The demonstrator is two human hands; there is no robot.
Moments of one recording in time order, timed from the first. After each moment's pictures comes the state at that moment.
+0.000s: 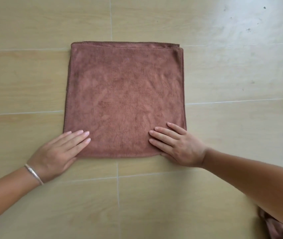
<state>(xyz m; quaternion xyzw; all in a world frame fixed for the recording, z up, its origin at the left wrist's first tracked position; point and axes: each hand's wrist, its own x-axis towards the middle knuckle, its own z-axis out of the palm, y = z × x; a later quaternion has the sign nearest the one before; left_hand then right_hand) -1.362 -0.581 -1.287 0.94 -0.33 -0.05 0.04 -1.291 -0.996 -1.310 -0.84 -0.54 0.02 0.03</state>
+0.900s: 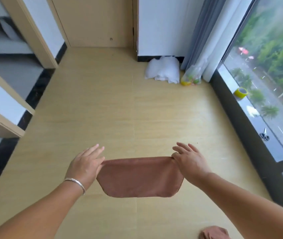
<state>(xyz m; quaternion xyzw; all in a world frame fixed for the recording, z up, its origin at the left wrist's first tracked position) -1.259 -0.588 -0.650 0.99 -0.11 0.04 0.04 -1.197 -0.940 -0.662 -0.97 -0.25 0.08 -0.03</state>
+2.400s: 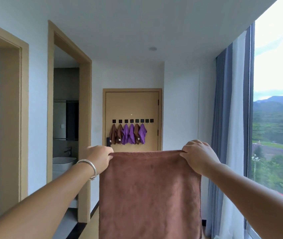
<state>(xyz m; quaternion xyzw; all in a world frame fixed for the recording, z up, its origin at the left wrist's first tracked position) -1.240 -0.487 0.078 0.94 0.05 0.33 -0.04 -1.151 -0.831 0.085 -0.91 -0.22 -0.35 0.01</state>
